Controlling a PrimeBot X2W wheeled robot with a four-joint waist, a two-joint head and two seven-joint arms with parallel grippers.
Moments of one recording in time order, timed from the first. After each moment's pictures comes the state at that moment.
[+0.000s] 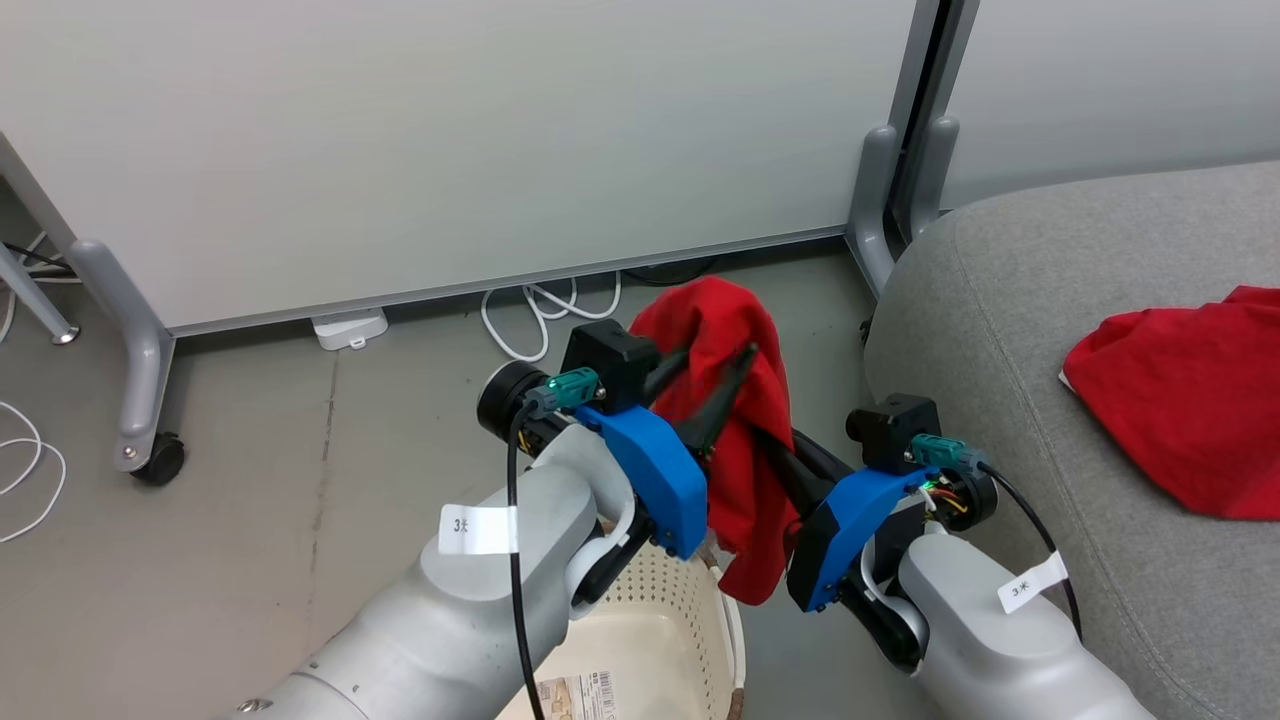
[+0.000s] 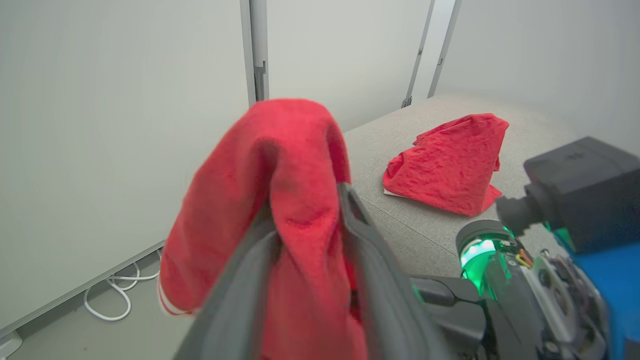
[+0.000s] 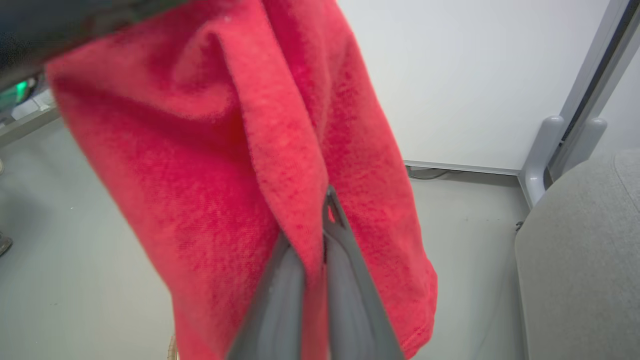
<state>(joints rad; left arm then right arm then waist) -0.83 0.05 -1.14 0.81 -0.94 -0.13 -0.26 -0.65 -0.09 0.69 0.91 0.60 0.13 -0.26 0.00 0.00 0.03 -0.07</state>
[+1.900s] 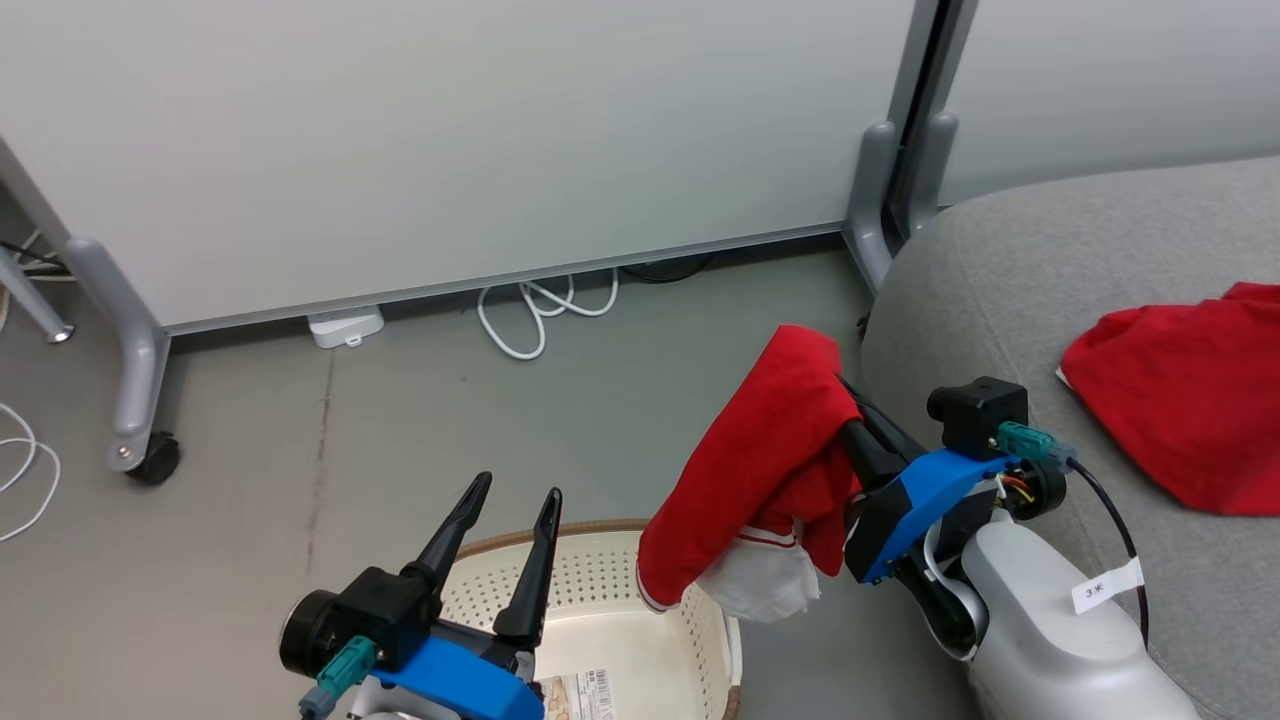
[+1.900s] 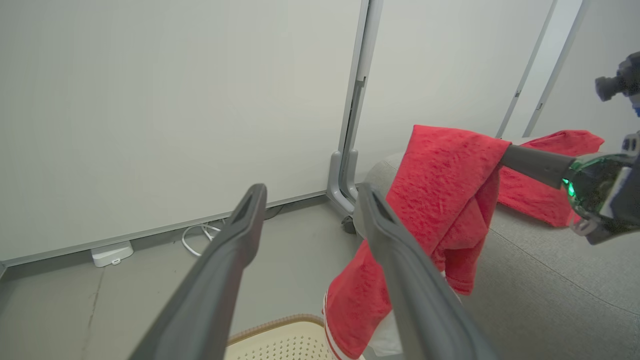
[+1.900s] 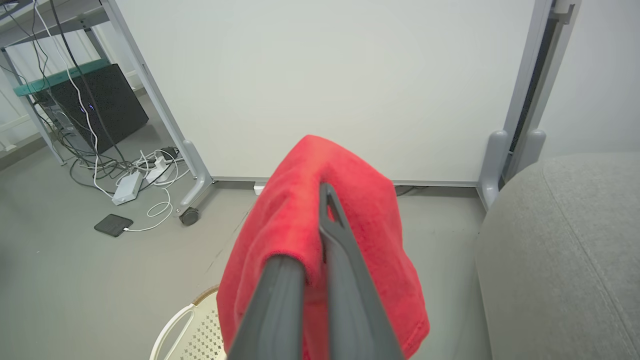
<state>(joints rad) -0.11 0.15 -0.40 0.27 -0.35 -0.13 -0.26 -0.59 -0.15 0.52 0.80 0.54 0.13 -0.26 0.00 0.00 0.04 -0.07</state>
